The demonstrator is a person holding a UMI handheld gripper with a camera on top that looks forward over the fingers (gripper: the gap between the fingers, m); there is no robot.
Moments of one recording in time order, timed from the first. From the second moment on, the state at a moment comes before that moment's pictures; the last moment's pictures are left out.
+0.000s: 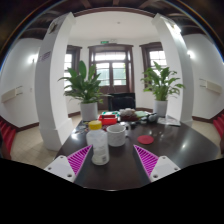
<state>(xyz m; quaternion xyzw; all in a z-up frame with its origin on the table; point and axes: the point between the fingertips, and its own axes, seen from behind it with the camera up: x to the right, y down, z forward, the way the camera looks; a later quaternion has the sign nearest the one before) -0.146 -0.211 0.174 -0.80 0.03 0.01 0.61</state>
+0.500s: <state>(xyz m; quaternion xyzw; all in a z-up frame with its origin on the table) -0.173 -0.113 0.111 -0.81 -0.03 0.00 0.59</state>
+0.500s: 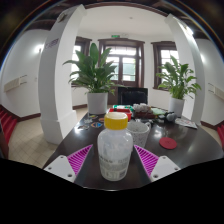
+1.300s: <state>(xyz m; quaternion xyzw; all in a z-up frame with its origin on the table) -0.297 -0.004 0.117 -0.74 0.24 0.28 0.56</state>
